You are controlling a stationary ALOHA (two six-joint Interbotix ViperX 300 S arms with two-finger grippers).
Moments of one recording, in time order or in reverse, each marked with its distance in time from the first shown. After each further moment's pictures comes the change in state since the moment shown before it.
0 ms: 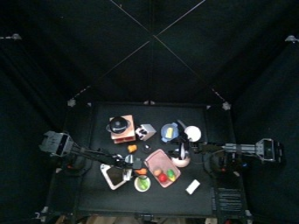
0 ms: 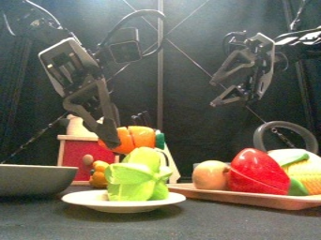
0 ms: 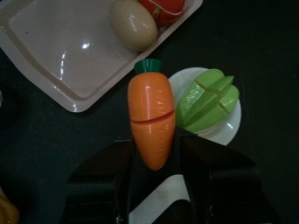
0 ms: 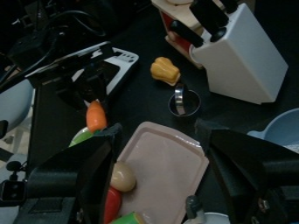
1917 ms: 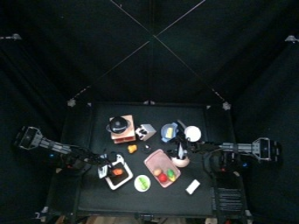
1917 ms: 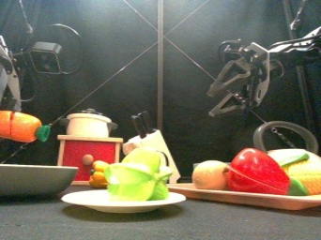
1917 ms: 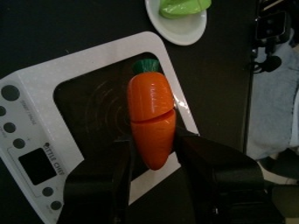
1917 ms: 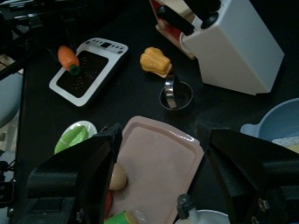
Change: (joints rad) left arm -0.038 -0.518 0.423 -0.425 0.141 -0.014; right arm -0.025 0.064 -0.008 -0.003 -0.006 0.002
